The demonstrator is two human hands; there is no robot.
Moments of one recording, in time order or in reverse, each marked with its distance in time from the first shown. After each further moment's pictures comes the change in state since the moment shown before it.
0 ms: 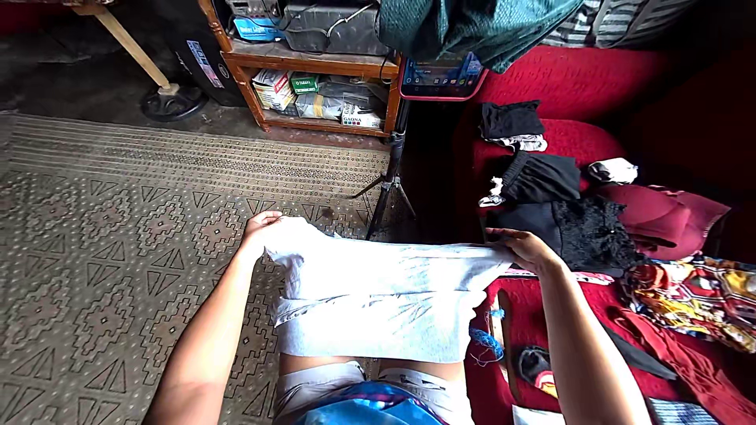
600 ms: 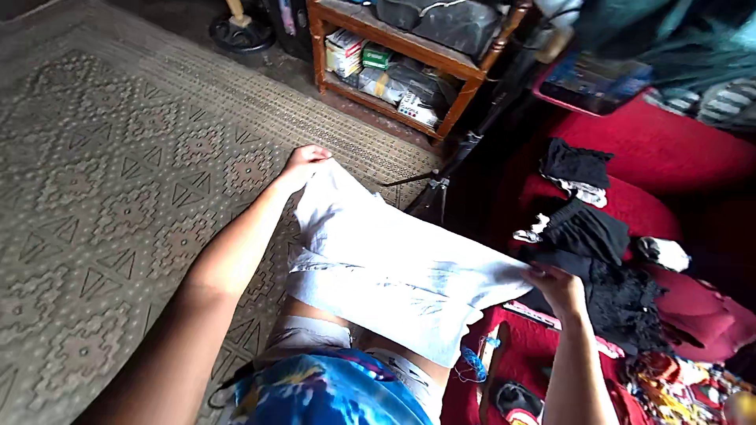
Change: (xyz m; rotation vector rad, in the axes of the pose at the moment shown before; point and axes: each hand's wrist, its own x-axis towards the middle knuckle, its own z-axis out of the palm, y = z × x) left_hand -0.006 0.052 -0.013 -0.031 -0.043 0.216; right_hand 0.000 0.002 -0.014 -0.583 0.206 -0.341
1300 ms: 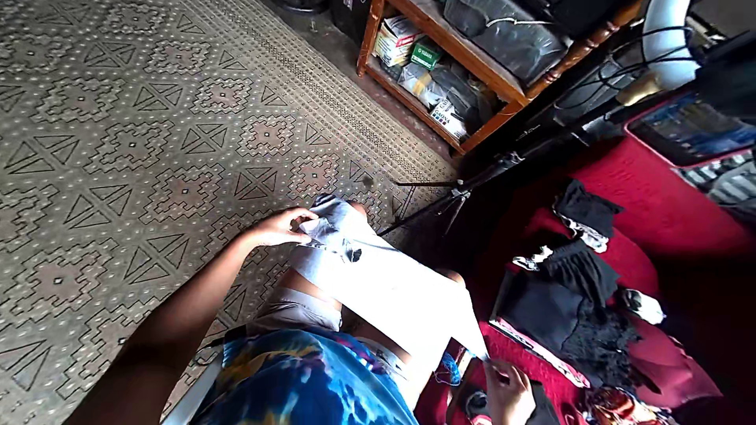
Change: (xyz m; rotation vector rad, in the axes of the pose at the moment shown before) left_hand -0.195 -0.074 -0.028 0.221 -0.294 -0.131; right_hand -0.190 0.040 0.051 -0.229 0.223 -0.206
